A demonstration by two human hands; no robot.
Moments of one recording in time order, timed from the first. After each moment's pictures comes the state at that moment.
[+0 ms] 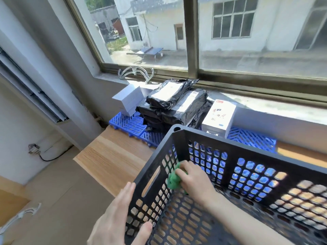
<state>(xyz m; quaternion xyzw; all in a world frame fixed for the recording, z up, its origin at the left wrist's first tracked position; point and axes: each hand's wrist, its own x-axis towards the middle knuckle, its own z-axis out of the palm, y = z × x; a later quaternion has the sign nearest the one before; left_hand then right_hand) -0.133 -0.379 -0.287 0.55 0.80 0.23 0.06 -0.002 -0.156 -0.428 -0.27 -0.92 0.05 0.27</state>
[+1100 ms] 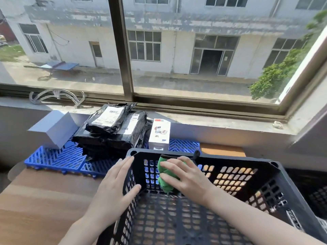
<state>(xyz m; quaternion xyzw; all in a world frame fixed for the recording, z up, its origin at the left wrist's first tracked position) -0.180 -0.225 -0.282 0.76 0.58 0.24 0.16 0.080 -0.179 -0.294 -0.27 -0.90 -0.23 0.26</state>
